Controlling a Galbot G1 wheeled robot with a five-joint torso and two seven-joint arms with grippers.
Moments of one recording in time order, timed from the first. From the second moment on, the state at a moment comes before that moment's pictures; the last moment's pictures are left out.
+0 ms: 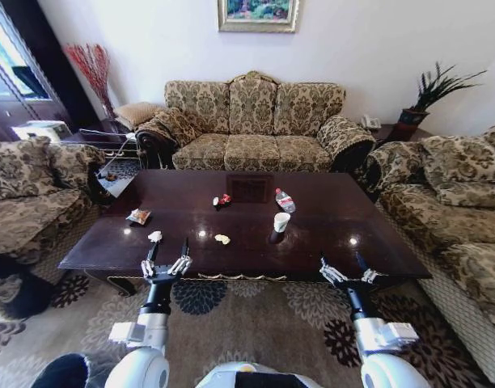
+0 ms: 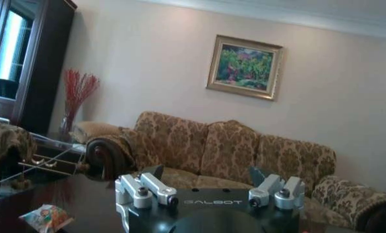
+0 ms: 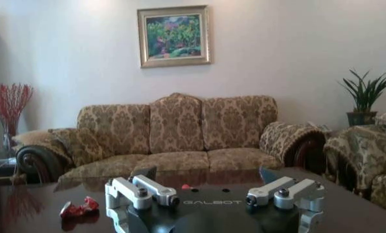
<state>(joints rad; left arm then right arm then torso) 1.83 -1.58 -0.59 -2.36 -0.22 -0.17 0.02 -1.79 1.47 0.68 2.32 0.26 0.06 -0.06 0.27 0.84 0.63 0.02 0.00</state>
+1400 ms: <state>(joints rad) 1.86 -1.61 -0.52 -2.38 -0.16 -0.15 0.03 -1.77 1.44 0.69 2.25 0.34 0.21 -0.13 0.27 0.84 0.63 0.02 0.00</state>
